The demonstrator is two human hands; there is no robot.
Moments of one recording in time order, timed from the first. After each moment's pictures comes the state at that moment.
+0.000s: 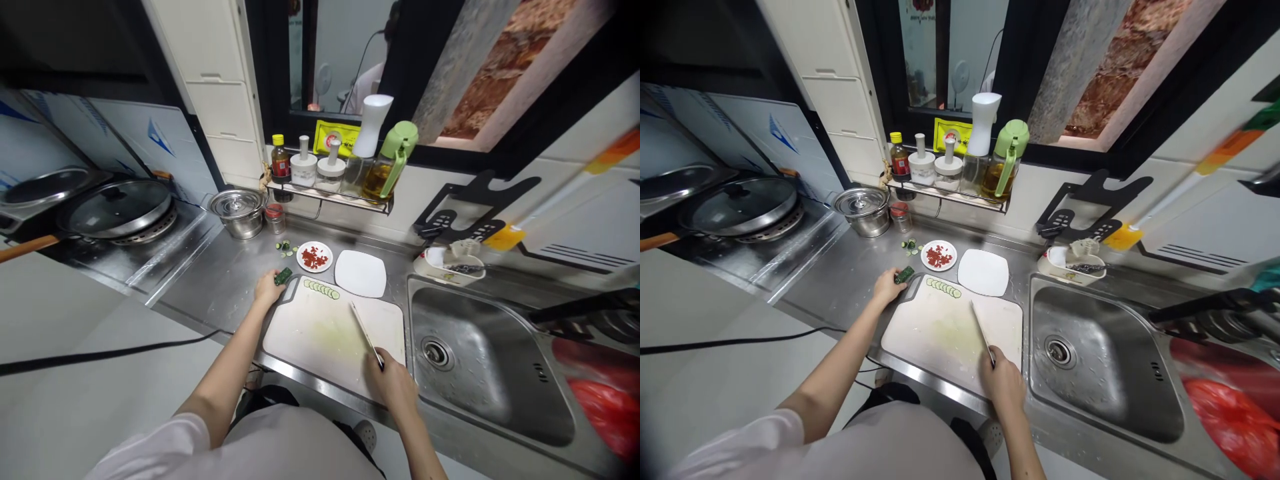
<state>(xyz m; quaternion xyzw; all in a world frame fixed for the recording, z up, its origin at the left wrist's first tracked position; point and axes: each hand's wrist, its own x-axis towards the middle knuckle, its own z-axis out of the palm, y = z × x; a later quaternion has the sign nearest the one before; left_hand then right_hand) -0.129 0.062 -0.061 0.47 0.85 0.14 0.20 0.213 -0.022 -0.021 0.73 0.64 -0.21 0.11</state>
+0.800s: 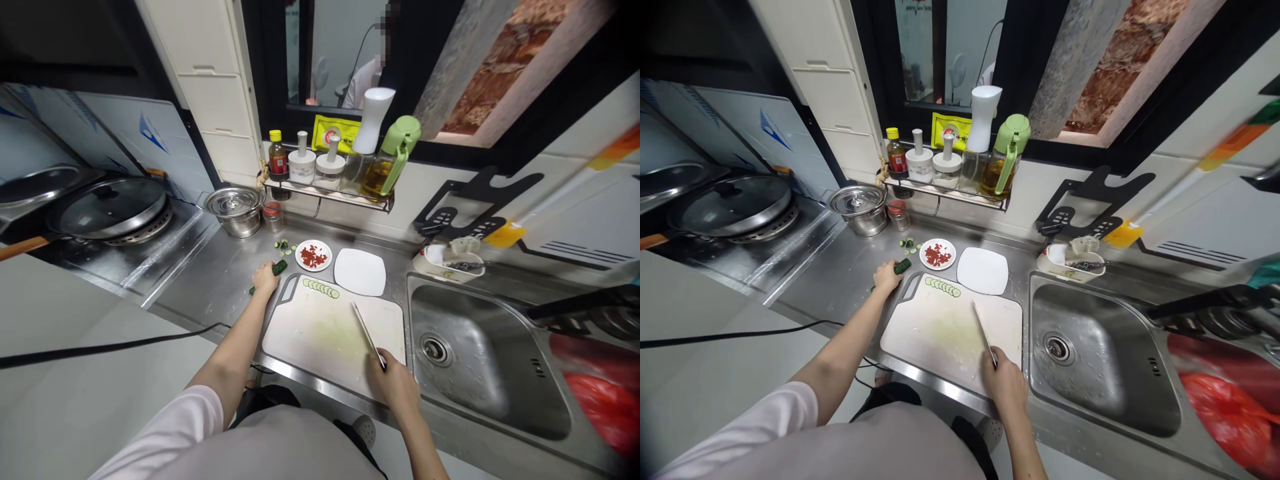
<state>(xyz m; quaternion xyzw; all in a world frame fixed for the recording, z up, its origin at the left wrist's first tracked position) -0.149 0.101 -0.087 0.44 0.88 0.09 0.16 0.218 -0.022 -0.027 0.74 0.63 -0.22 0.11</state>
